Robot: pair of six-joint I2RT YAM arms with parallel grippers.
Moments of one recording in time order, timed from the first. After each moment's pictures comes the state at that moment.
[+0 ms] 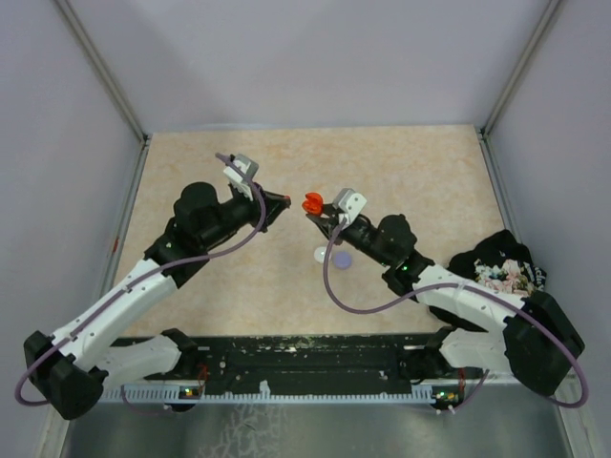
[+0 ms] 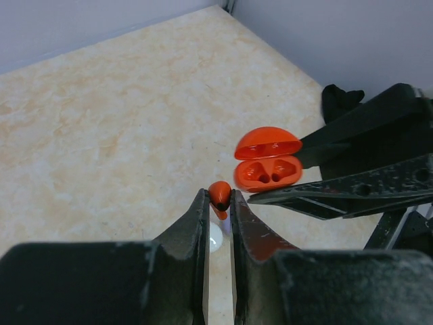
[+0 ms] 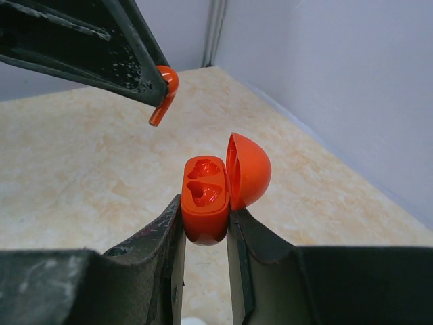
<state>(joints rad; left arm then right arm) -0.64 1.05 0.93 0.00 0.19 -0.22 0.75 1.14 0.60 0.65 -0.21 -0.19</state>
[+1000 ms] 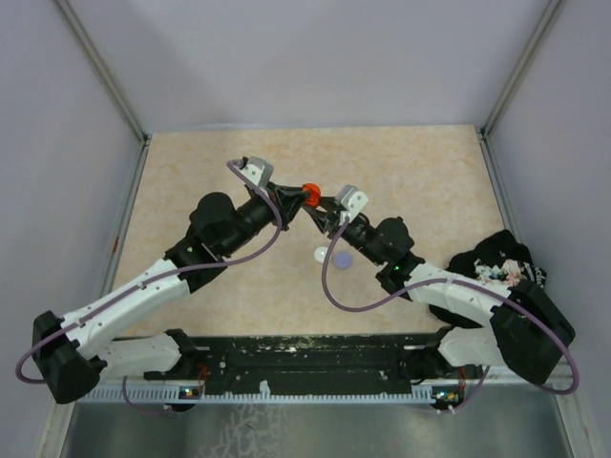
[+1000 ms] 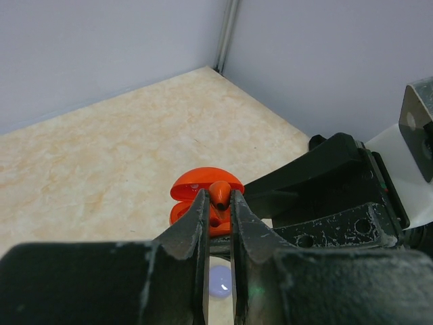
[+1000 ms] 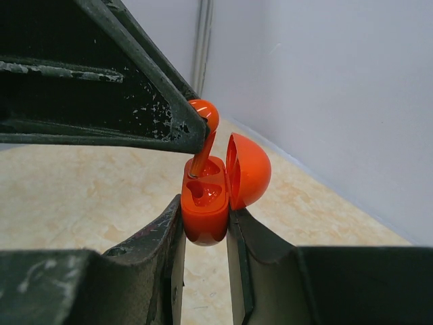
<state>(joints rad) -0.84 1.10 0.92 0.25 -0.04 -0.22 0.79 1.23 0.60 0.90 -0.12 -0.15</state>
